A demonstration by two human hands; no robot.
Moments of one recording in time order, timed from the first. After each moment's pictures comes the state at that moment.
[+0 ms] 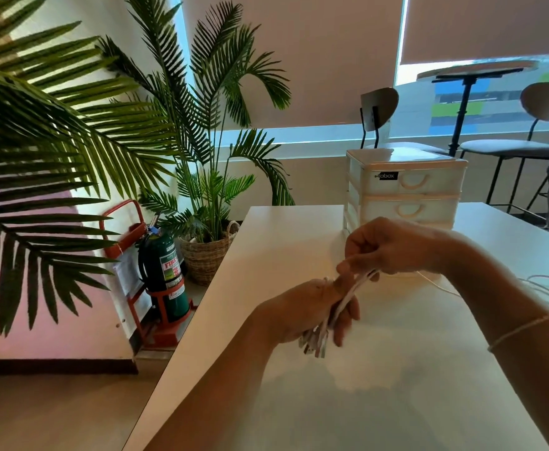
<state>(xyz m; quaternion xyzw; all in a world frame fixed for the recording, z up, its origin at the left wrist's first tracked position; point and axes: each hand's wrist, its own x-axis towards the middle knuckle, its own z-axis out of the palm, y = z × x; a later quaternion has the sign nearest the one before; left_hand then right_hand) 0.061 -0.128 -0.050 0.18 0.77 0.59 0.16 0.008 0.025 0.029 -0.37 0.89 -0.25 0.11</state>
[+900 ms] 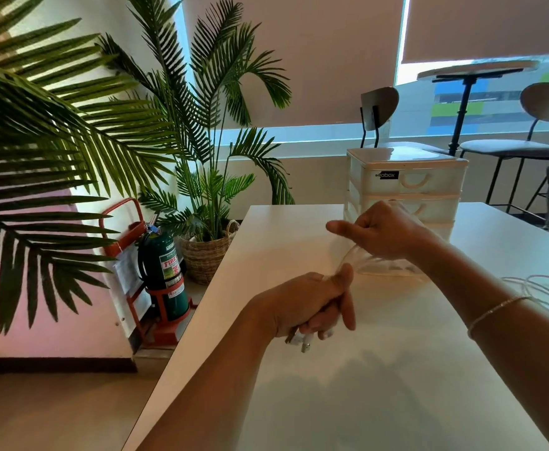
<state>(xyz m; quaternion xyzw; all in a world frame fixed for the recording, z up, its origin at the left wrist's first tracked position) 0.070 -0.131 -0.038 0.18 0.74 0.62 0.17 -0.014 0.011 0.018 -0.31 0.91 -0.23 -0.14</state>
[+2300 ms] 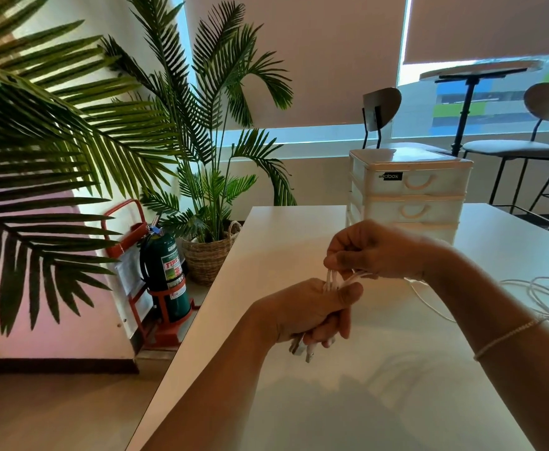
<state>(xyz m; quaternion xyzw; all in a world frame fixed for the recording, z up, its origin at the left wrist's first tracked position) 0.065 -0.137 -0.047 0.18 0.78 0.58 0.15 0.009 0.006 0.018 -0.39 0.83 -0.37 0.13</state>
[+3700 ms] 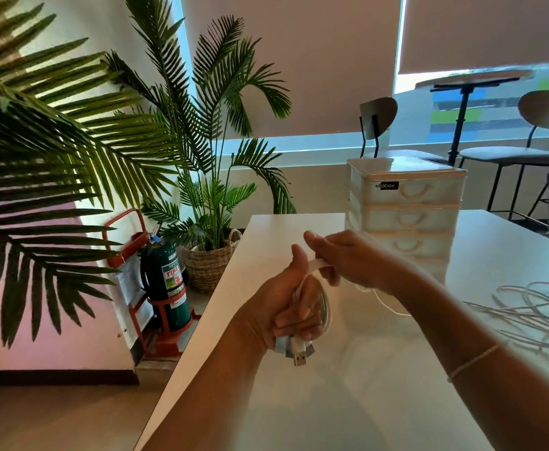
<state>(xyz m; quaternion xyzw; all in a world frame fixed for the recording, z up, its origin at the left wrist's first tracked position) 0.057 -0.151 -0.050 0.31 0.44 0.80 0.28 0.026 -0.021 0.018 -0.30 0.89 -0.35 0.02</state>
